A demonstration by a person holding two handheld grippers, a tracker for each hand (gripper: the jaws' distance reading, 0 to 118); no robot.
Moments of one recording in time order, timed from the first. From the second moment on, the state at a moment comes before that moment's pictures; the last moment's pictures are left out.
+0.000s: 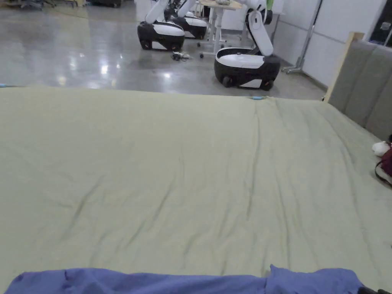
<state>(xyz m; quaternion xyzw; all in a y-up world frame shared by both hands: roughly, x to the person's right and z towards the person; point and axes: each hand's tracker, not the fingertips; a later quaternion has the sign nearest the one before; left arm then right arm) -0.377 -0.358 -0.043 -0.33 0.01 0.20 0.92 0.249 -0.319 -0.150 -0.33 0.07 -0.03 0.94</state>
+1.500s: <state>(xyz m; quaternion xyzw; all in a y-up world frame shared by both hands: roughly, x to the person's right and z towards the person) -0.433 -0.455 -0.134 -0.36 -0.25 0.44 0.79 0.183 -0.279 -0.078 -0.26 0.18 -0.03 0.95</state>
